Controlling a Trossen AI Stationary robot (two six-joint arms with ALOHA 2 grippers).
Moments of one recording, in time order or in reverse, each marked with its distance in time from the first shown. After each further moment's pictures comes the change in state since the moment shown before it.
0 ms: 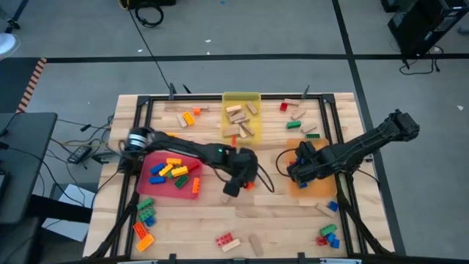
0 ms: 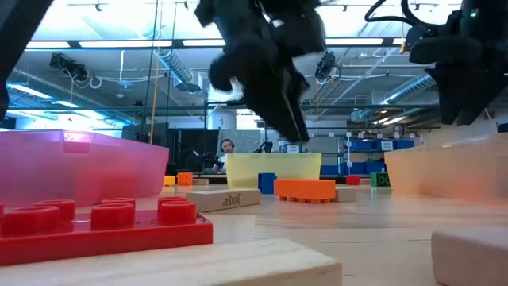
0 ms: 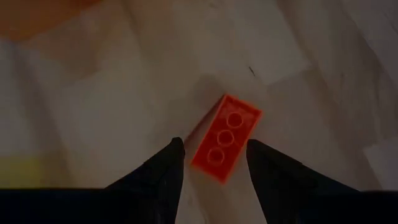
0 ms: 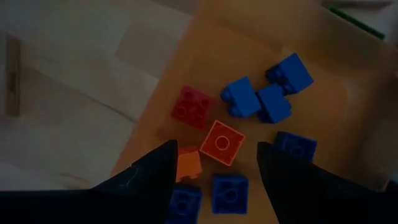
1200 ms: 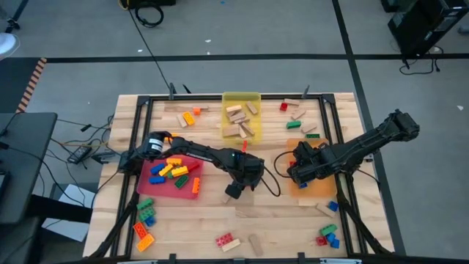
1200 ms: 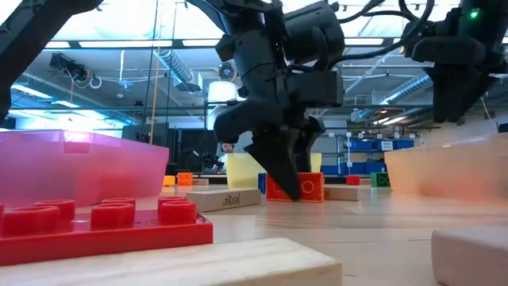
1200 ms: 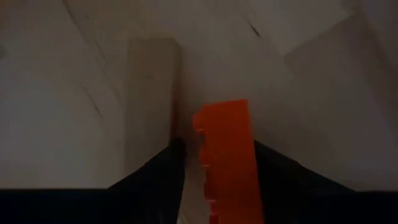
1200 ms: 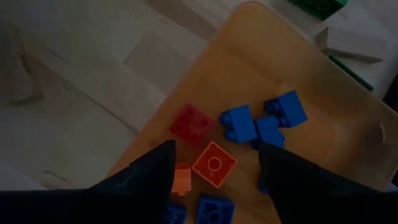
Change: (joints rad) left arm 0.015 0.197 0.105 -0.062 0.053 0.098; right arm 0.002 0.000 0.000 0.012 0.076 -0.166
